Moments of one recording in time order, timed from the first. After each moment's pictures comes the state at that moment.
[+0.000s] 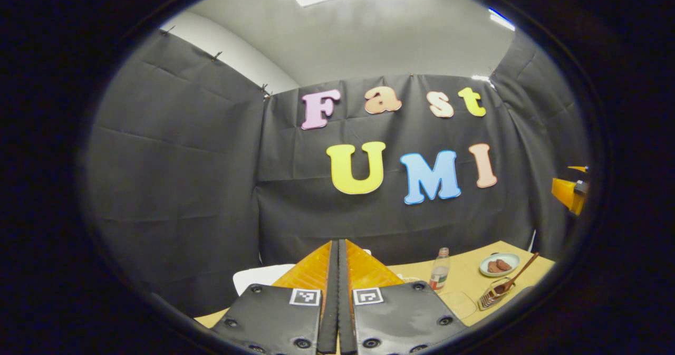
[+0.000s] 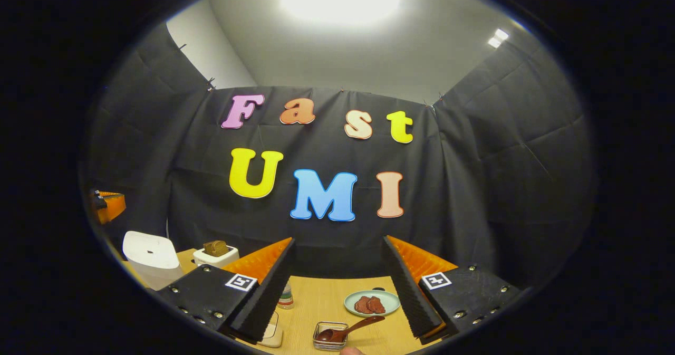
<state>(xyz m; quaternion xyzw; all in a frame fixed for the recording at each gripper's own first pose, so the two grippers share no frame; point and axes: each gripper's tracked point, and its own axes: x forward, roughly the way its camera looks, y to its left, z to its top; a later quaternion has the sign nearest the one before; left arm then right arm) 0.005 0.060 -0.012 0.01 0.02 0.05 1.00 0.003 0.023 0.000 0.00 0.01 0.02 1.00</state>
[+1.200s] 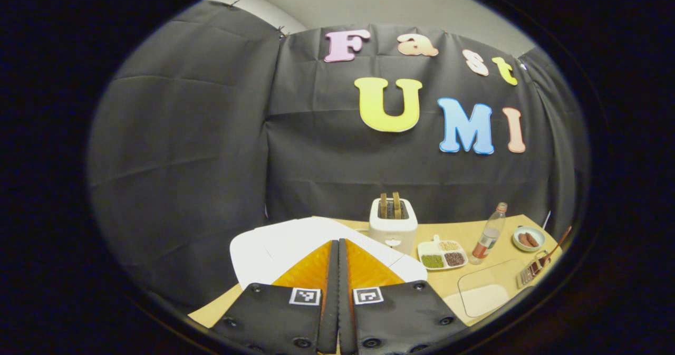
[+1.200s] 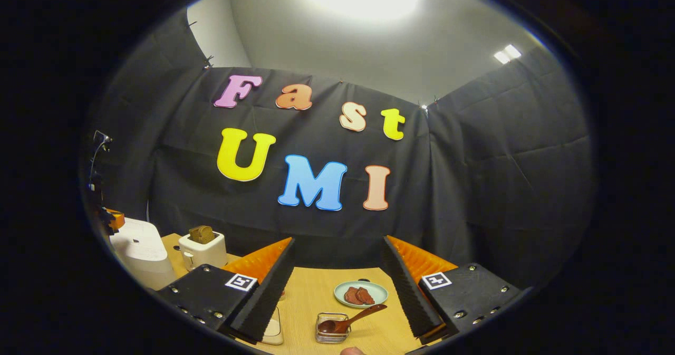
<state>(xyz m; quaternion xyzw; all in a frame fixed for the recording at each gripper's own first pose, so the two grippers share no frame) 0.107 0.177 -0.199 -0.03 0.17 0.05 0.98 -0.014 0.063 -0.010 -0.06 0.04 -0.05 1.00</state>
